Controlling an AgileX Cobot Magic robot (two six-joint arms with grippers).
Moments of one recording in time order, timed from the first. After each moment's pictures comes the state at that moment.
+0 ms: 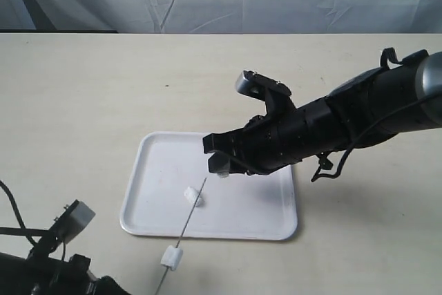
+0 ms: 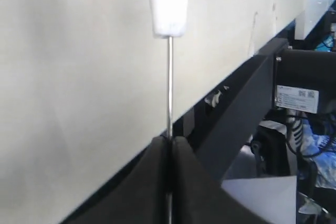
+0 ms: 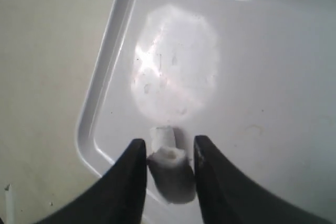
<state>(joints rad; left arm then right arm) -0.41 1.46 -0.11 -1.75 0.91 1.32 0.56 1.81 -0.83 1.49 0.49 -1.03</state>
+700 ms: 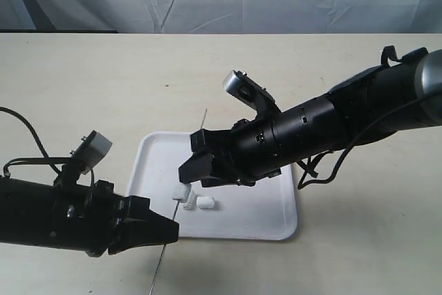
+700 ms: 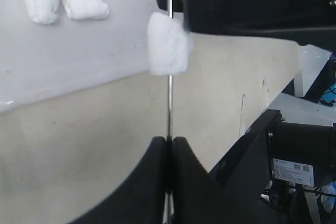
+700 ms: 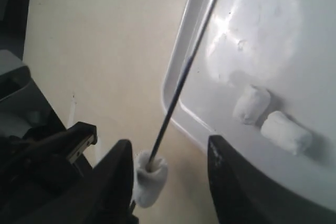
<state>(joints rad) -0.41 1.47 -0.33 -1.75 0.80 1.23 0.56 1.81 -0.84 1.54 0.74 -1.01</state>
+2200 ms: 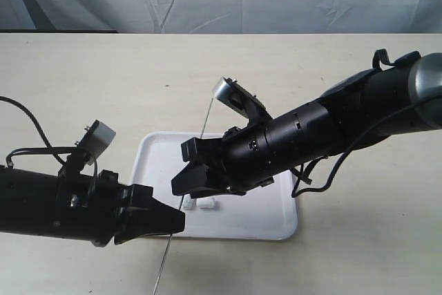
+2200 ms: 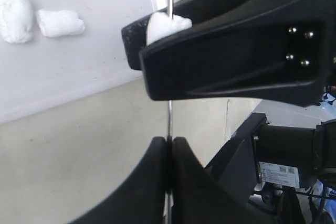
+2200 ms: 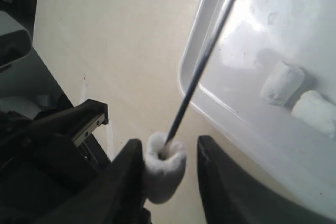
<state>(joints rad) -0.41 1.47 -0.37 -1.75 0.82 1.22 0.60 1.81 -0.84 1.53 0.78 -0.98</state>
